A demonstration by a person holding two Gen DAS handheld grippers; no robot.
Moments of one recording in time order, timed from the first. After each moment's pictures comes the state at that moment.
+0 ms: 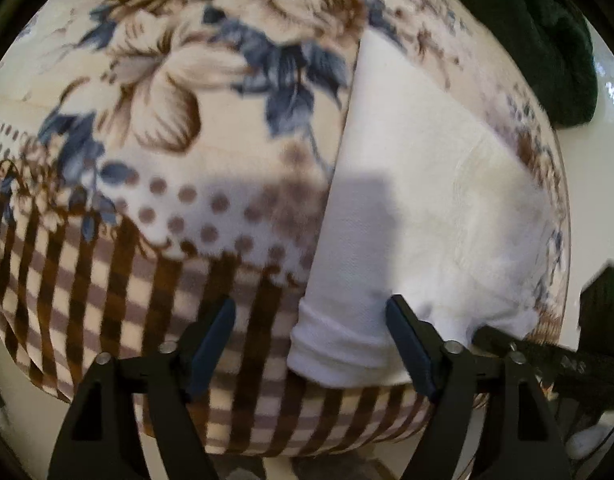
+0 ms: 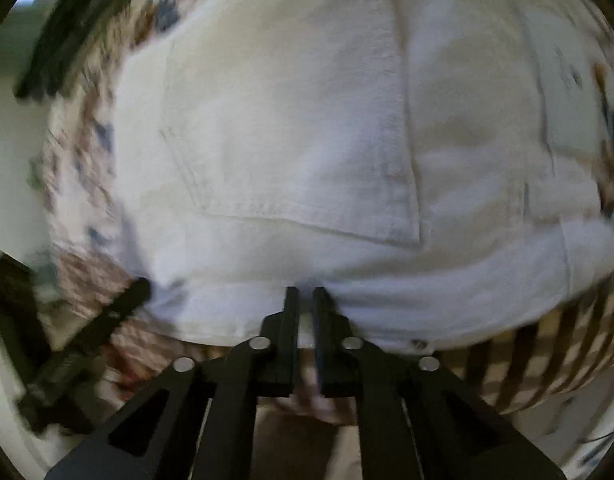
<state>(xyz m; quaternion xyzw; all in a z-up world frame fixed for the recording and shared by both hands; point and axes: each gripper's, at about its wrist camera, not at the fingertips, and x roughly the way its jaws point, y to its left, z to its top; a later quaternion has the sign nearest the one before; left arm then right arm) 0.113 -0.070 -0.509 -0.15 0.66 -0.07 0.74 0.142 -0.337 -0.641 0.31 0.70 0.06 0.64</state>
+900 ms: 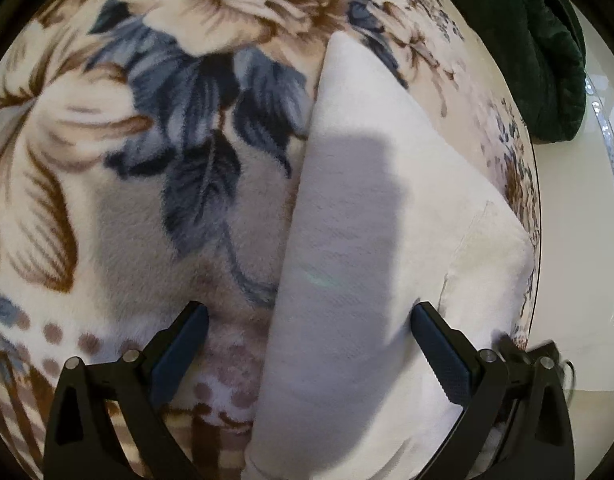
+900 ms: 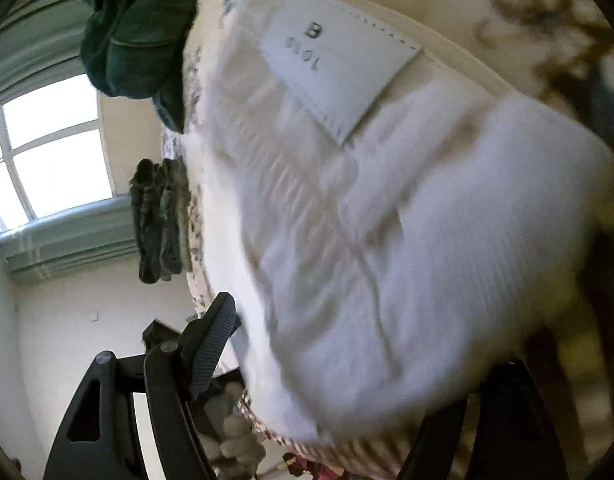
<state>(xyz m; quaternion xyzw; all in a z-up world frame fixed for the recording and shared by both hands) 0.190 -0.089 -0.563 -0.20 0.67 -0.13 0.70 0.106 -0.408 -0.725 0.62 0.48 0.06 0.62</state>
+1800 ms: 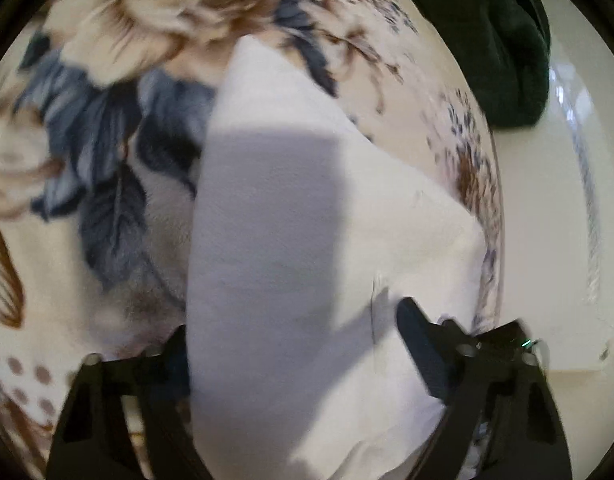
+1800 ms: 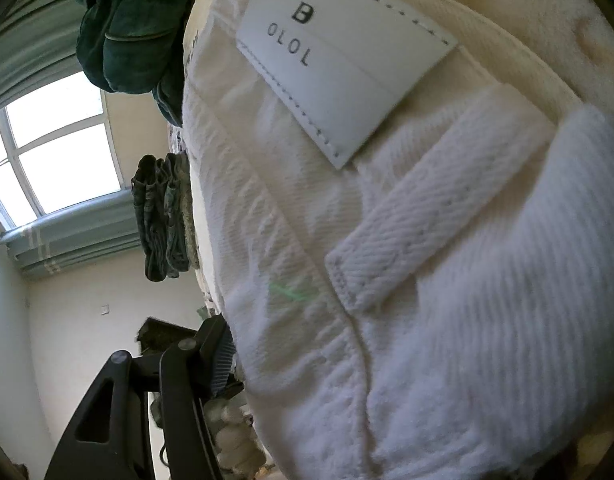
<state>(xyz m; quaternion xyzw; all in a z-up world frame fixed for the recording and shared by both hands) 0.202 -0.118 -0.542 -0.20 0.66 -0.21 0.70 0.116 -0.408 -0.725 0.62 0.47 0.07 0.63</state>
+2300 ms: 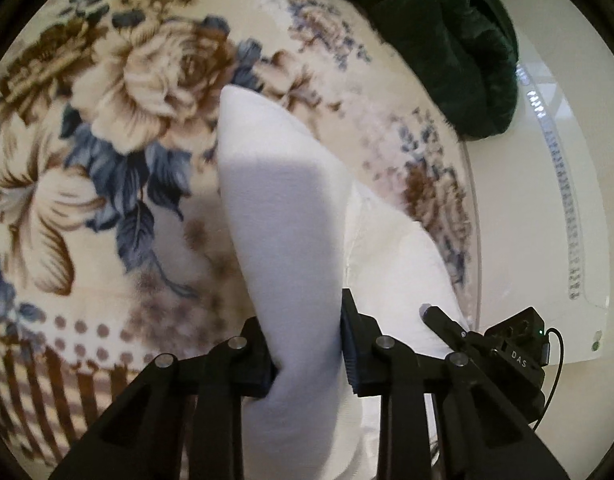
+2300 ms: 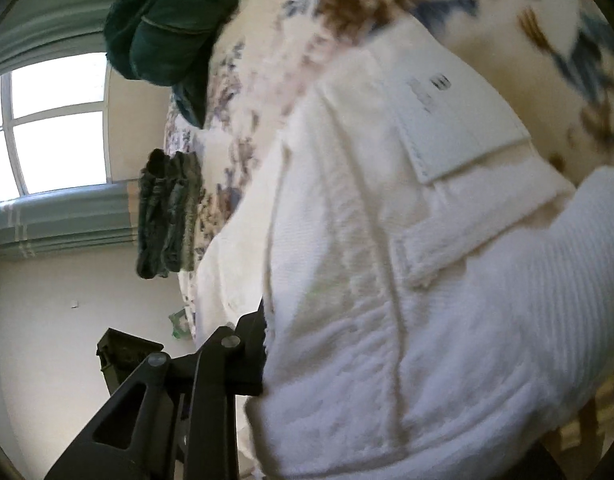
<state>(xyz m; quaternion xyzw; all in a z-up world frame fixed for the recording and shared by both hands) 0.190 -0.113 -0.451 -0.21 0.62 -0.21 0.72 0.124 -0.394 -0.629 0.57 0.47 0.05 0.67</state>
